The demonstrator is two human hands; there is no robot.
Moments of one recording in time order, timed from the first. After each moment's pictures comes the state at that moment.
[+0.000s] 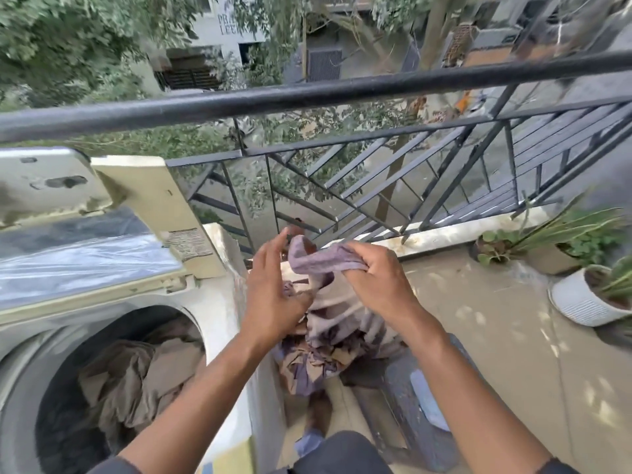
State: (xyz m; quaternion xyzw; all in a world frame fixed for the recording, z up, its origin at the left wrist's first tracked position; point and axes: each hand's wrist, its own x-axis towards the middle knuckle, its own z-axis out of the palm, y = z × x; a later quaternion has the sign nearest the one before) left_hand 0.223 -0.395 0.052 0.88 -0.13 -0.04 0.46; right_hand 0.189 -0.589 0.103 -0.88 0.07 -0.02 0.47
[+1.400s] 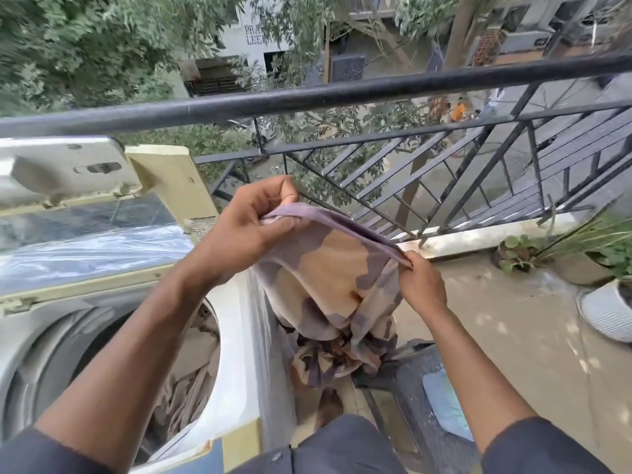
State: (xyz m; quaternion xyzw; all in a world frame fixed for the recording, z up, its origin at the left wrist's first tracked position) left_hand 0.258 -0.367 0.183 0.71 -0.29 -0.16 0.61; right_hand 0.186 -0.652 0.023 -0.89 0.29 0.03 0.35
